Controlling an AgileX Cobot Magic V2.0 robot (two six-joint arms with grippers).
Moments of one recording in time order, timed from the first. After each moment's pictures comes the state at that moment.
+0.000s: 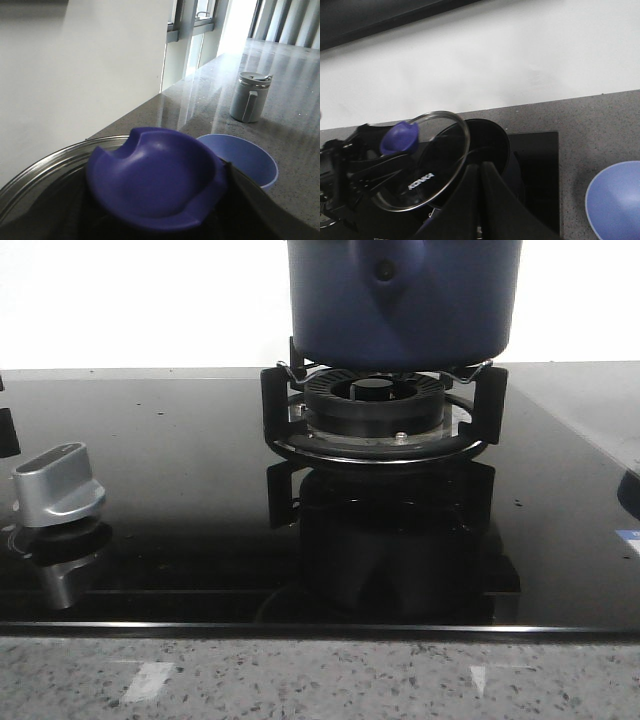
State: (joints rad) left arm -0.41 1.63 -1.34 -1.74 0.78 1.76; right arm -0.03 0.87 -1.45 0.33 1.00 0.08
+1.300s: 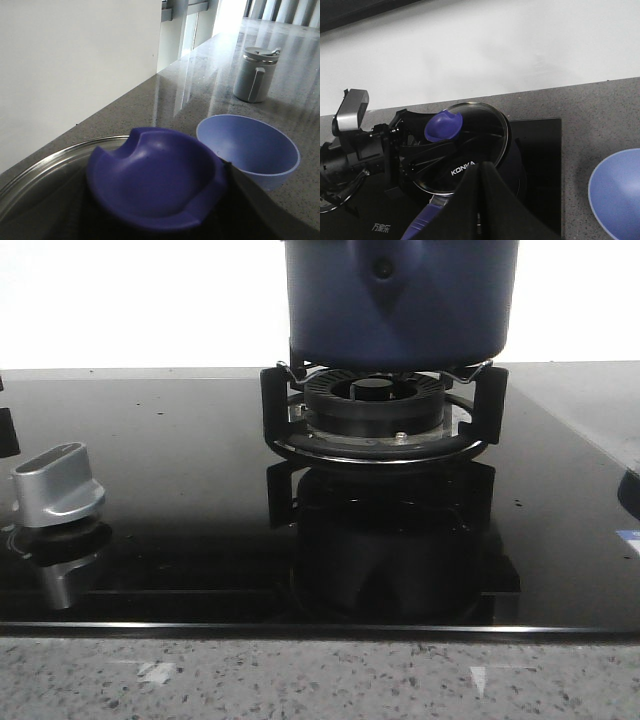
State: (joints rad) left arm -0.47 1.79 -1.42 -1.75 0.74 1.83; right arm 0.00 0.87 -1.43 0.33 1.02 0.08
